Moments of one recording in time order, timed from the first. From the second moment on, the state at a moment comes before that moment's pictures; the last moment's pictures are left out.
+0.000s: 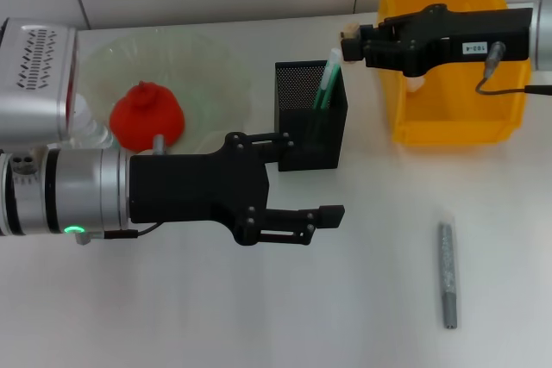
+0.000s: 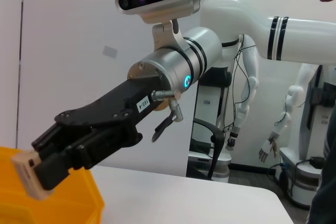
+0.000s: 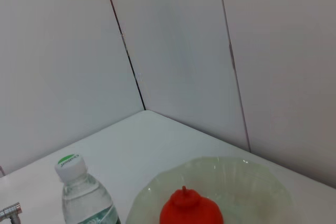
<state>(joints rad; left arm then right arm) -0.50 -2.08 1.38 0.79 1.48 1.50 -1.35 0.55 2.04 -0.91 -1.03 -1.89 -1.43 1.85</state>
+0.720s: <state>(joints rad) -0.50 -2.08 1.39 0.80 1.48 1.51 -1.35 0.56 2.03 -0.91 -1.00 -1.89 -1.42 1.85</state>
